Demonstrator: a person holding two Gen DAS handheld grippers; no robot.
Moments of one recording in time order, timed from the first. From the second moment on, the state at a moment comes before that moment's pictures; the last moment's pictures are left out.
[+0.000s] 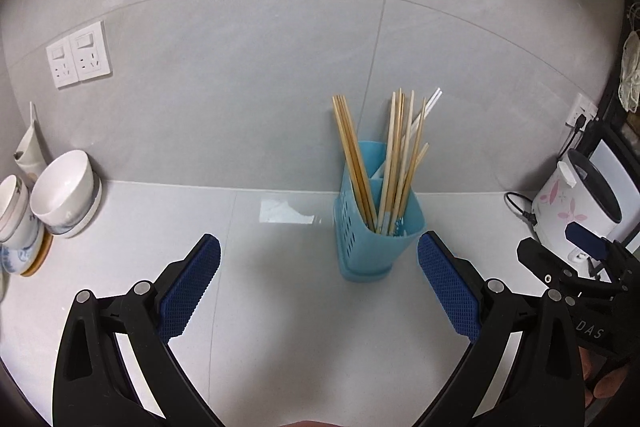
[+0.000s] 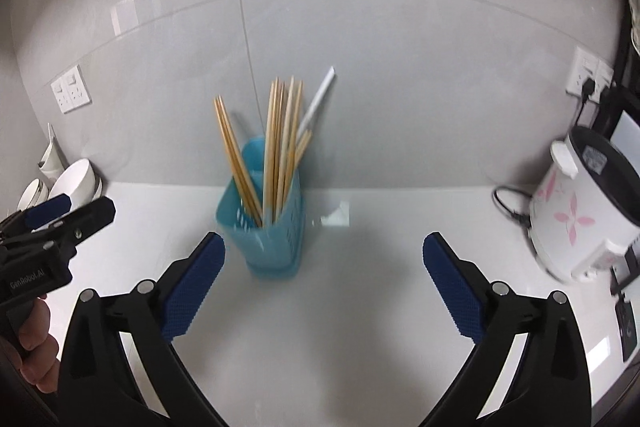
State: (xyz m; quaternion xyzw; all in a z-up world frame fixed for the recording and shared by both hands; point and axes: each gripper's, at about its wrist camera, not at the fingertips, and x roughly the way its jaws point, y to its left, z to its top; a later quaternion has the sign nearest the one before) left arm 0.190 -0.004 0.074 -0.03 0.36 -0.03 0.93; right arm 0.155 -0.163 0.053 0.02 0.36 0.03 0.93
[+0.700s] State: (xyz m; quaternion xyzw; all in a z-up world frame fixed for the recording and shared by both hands) left arm 0.183 -0.019 0.060 -0.01 0.40 -0.03 0.92; right arm 0.154 -0.172 0.043 0.02 0.38 0.01 0.92
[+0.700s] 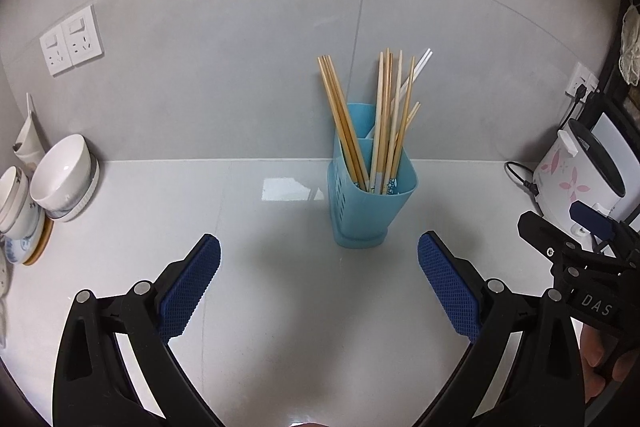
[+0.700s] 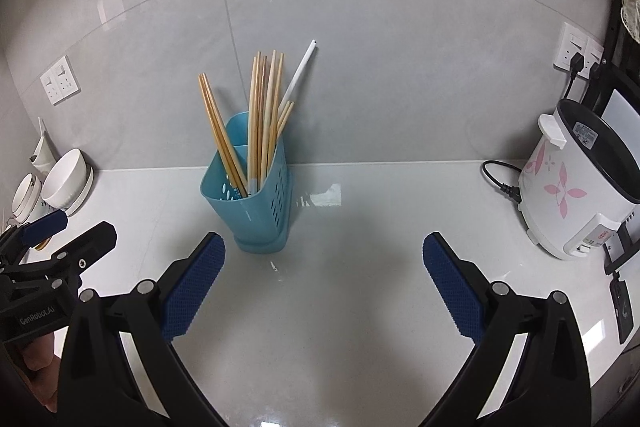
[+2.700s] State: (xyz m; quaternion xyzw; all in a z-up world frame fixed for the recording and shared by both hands) left arm 0.197 -0.025 0.050 -0.01 0.42 -0.03 0.91; right arm 0.164 -0.170 0.036 0.02 0.40 0.00 0.92
